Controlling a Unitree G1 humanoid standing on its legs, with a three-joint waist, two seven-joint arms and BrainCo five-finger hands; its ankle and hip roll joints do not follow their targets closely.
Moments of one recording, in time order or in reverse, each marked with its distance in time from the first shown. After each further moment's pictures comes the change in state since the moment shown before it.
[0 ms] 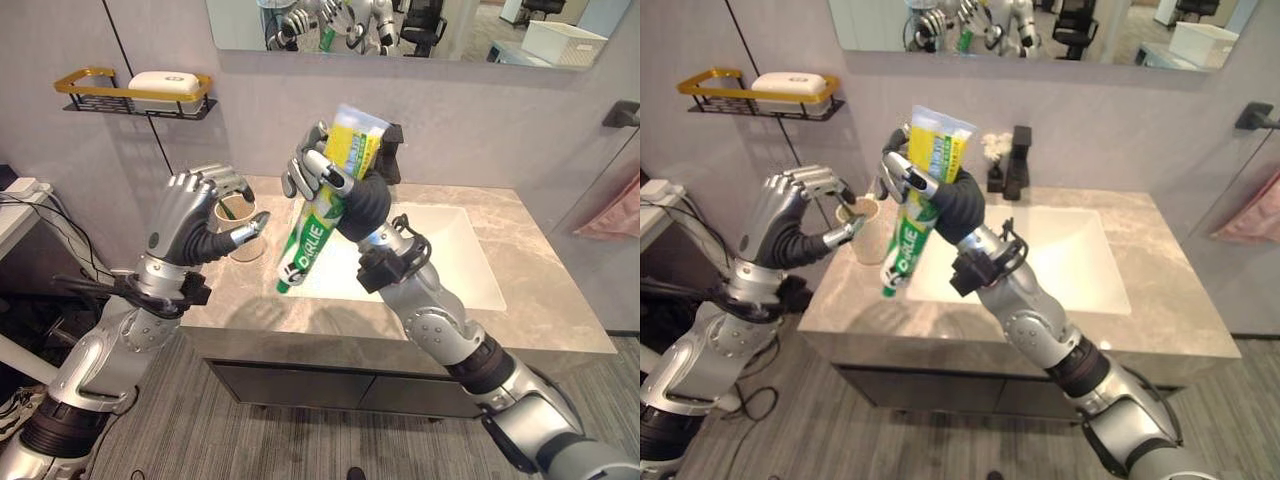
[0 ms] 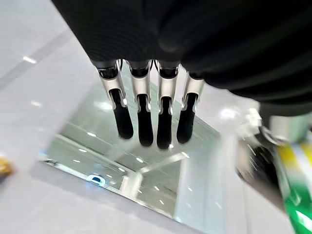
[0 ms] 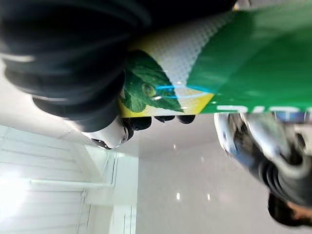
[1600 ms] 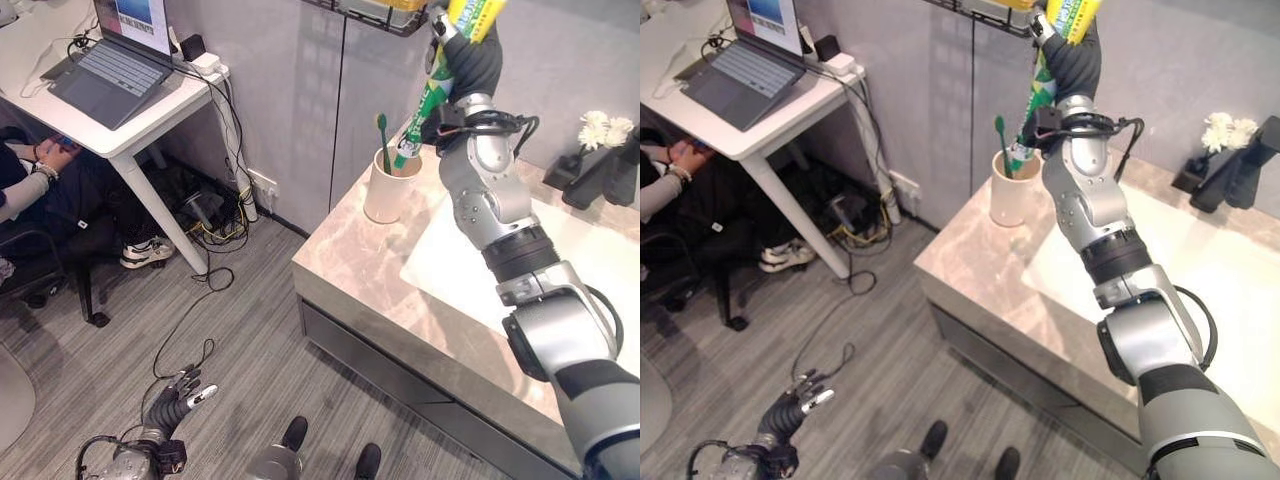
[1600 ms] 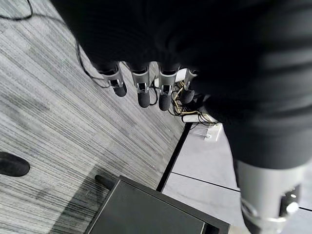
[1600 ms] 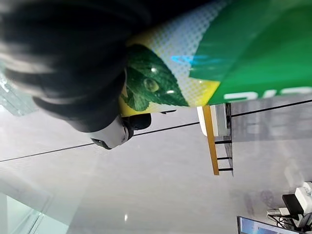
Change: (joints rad) left arm 0.562 -0.132 -0.060 0.475 -1.013 0.156 -0.348; right arm -0.529 -0.141 -0.181 0.691 -0.292 -0.018 -0.388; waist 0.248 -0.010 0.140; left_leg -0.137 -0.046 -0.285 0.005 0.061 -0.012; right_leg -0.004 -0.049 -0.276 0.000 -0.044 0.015
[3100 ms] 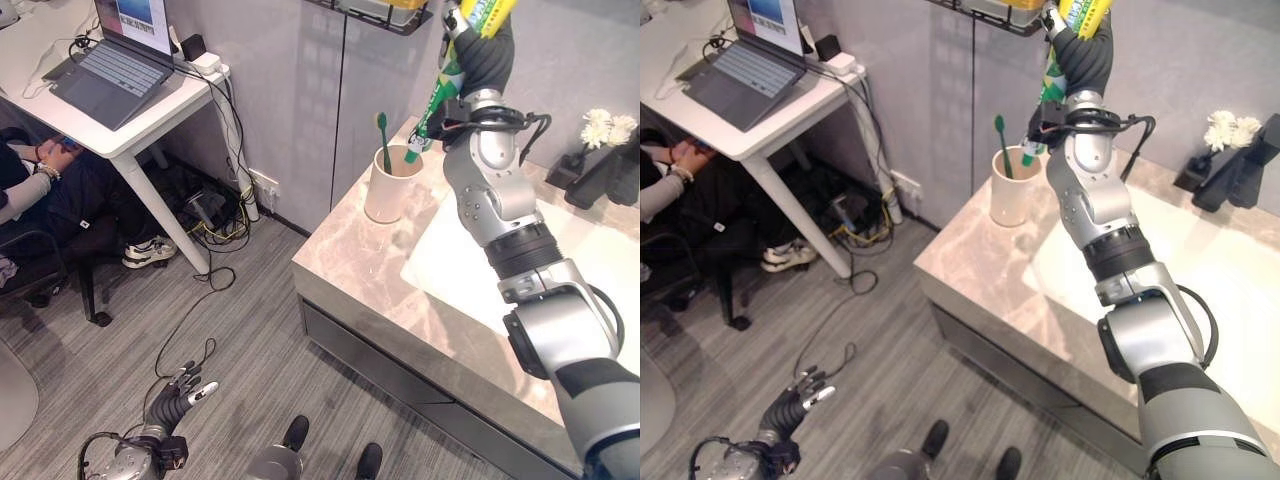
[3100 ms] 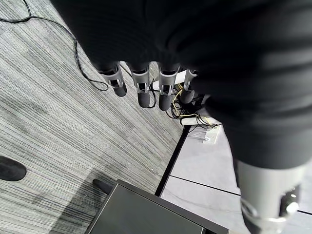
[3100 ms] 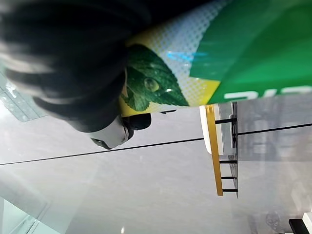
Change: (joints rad) left arm -0.002 -0.002 0.005 0.000 -0.001 0.000 0.024; right arm -0.021 -0.009 -0.019 0.019 -0.070 0.000 -0.049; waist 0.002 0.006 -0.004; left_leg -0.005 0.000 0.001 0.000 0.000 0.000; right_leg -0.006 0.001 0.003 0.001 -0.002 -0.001
